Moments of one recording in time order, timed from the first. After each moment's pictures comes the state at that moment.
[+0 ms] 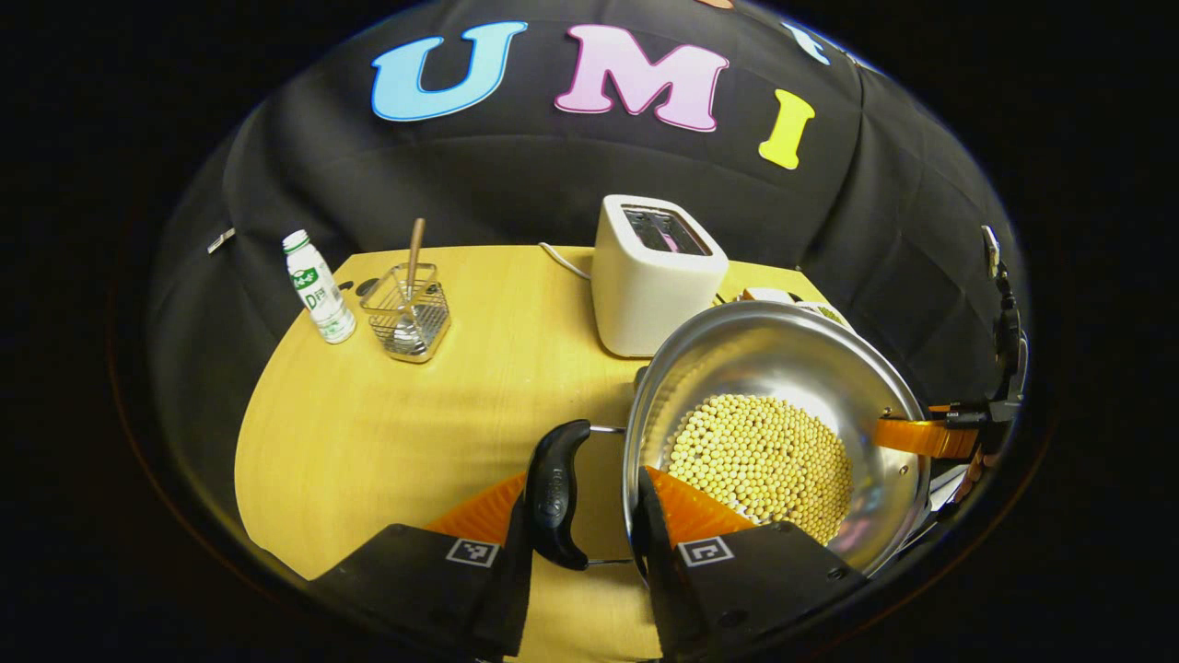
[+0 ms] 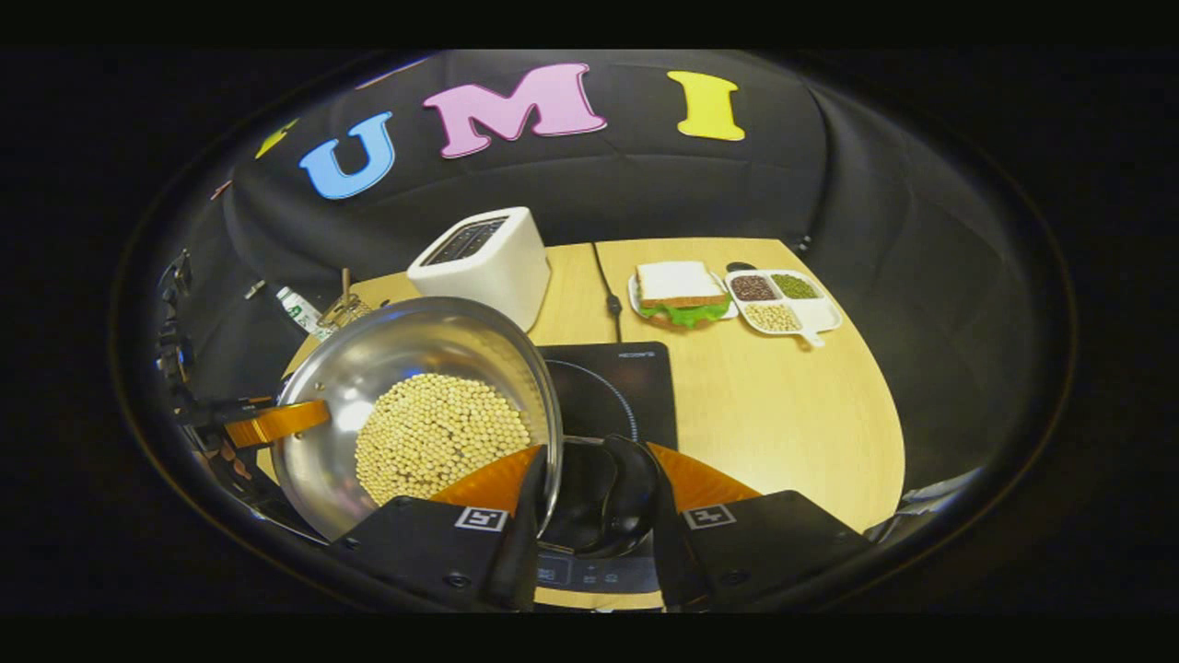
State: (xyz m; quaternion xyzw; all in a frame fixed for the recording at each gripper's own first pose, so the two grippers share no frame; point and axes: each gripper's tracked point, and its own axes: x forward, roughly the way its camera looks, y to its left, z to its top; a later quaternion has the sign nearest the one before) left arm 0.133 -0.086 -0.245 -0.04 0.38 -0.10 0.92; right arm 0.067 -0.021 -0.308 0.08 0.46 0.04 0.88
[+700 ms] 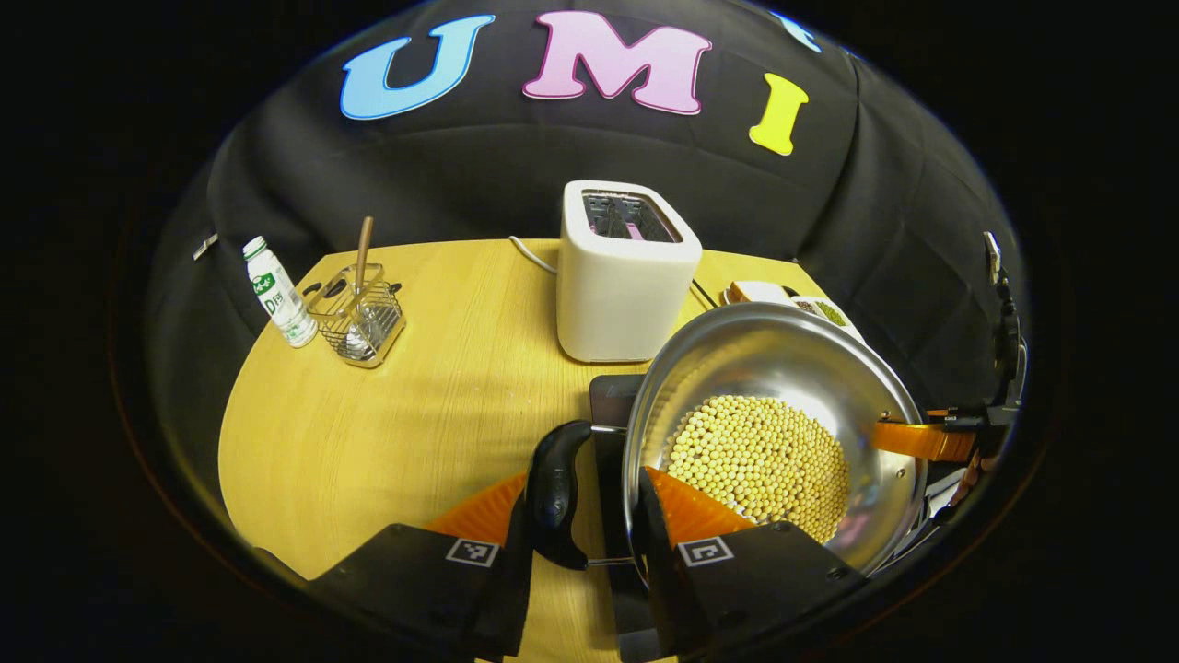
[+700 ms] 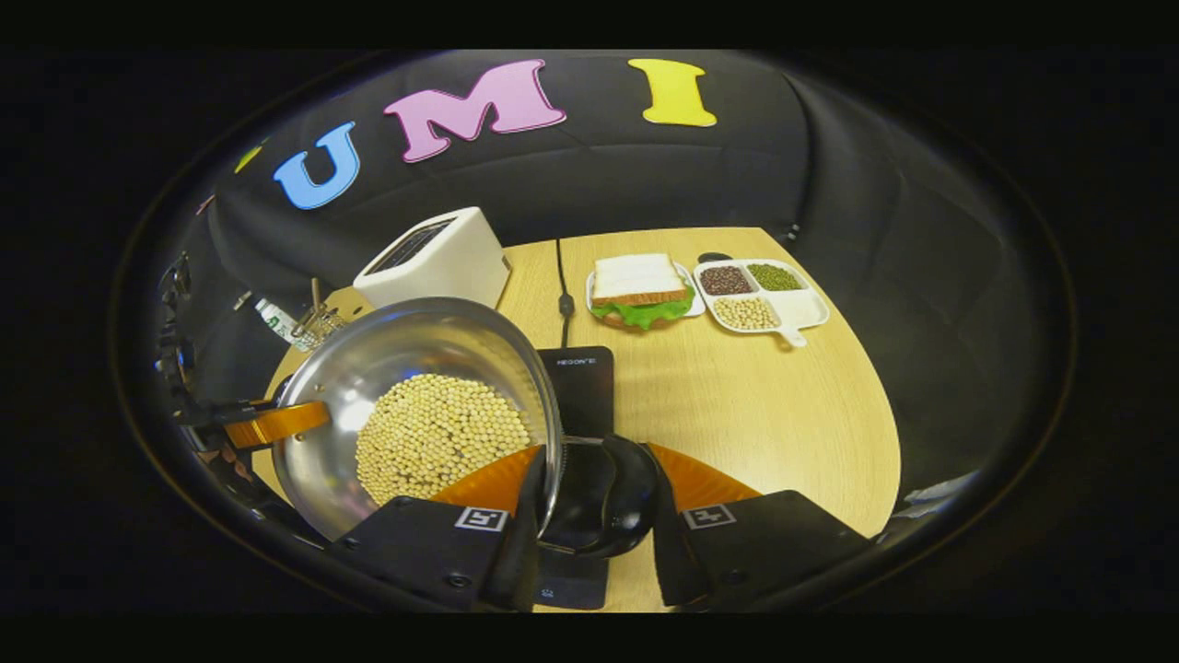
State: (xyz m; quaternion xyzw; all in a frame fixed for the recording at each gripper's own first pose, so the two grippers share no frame) left arm 0.160 -0.128 -0.265 -0.04 0.39 -0.10 0.92; right arm 0.090 -0.059 -0.339 0.09 0.47 0.04 0.88
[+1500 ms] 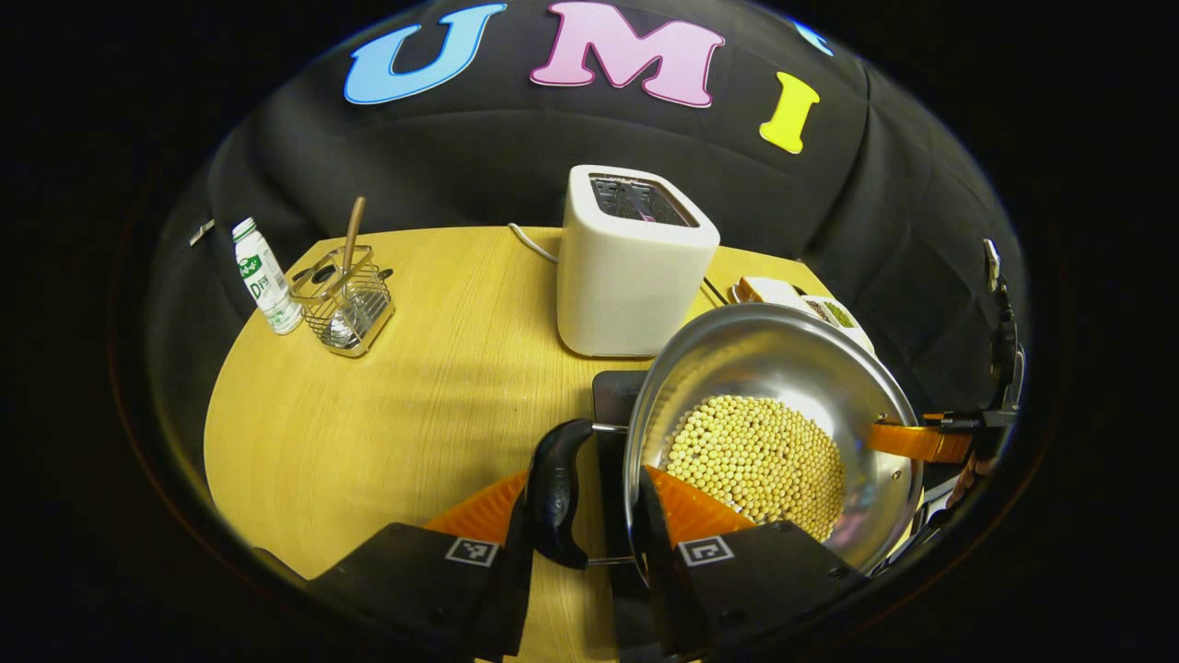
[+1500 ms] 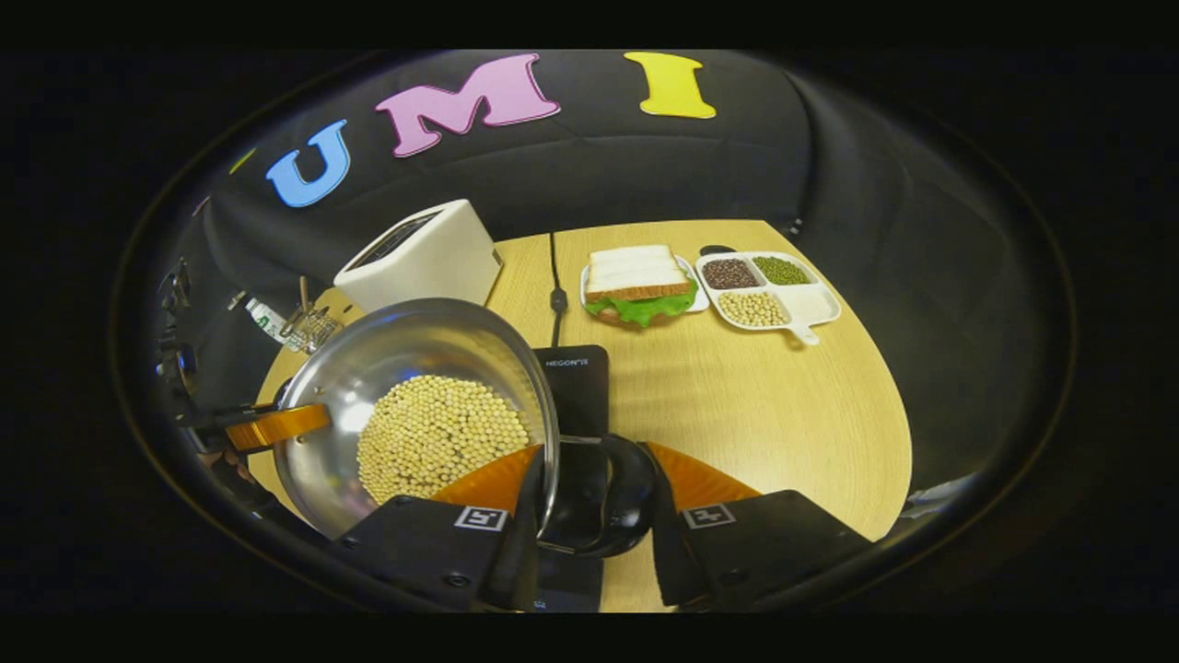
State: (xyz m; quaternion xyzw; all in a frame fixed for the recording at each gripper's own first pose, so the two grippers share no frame) left arm 0.171 -0.127 -0.289 -0.06 0.39 -0.10 0.91; right arm 0.101 -0.060 -0.358 0.10 0.48 0.04 0.87
